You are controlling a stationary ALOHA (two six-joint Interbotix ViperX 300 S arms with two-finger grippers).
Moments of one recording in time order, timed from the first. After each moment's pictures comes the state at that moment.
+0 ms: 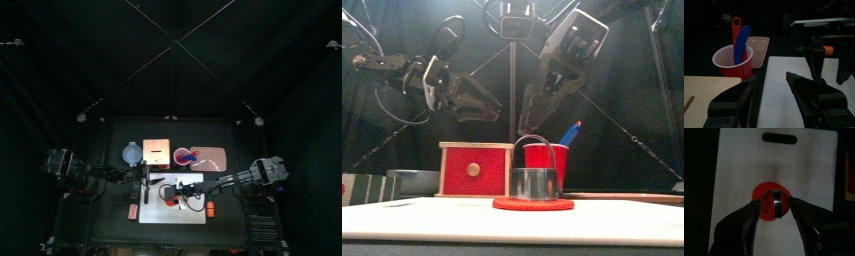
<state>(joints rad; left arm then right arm) -0.14 0.02 0.94 -0.33 -0.86 0.26 0.16 -0.06 0.56 -0.14 0.25 0.11</state>
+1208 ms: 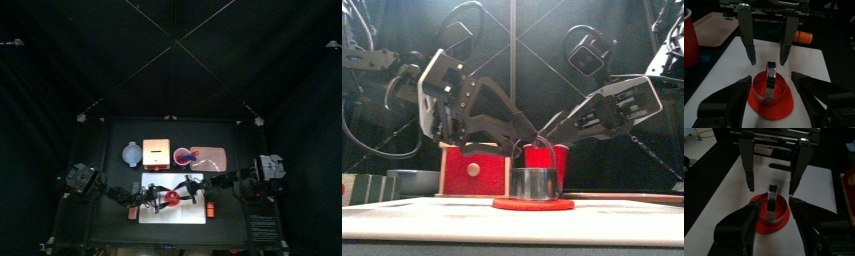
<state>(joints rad) -0.37 0.32 0.76 -0.74 -0.93 0.27 0.00 0.10 0.94 -0.34 -0.73 0.13</state>
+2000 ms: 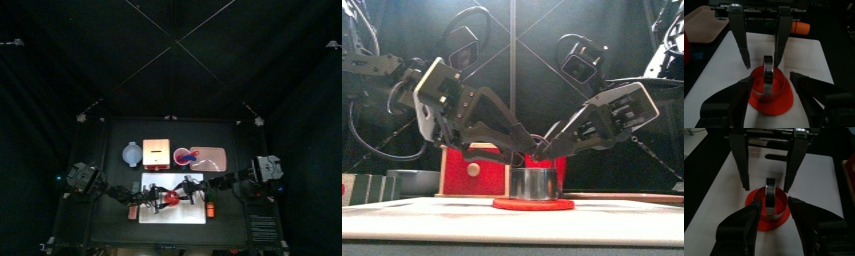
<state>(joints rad) -0.36 0.32 0.76 -0.67 -0.85 0.27 0.06 0.13 0.91 -0.26 -0.65 0.12</state>
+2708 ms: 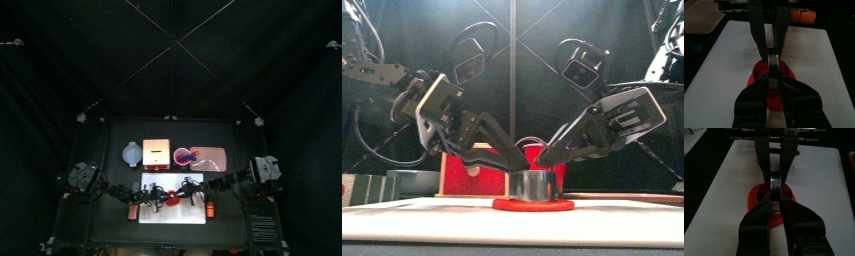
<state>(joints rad) -0.36 0.38 0.75 -0.67 -0.72 0.27 0.10 0.19 0.93 -0.16 -0.64 0.13</state>
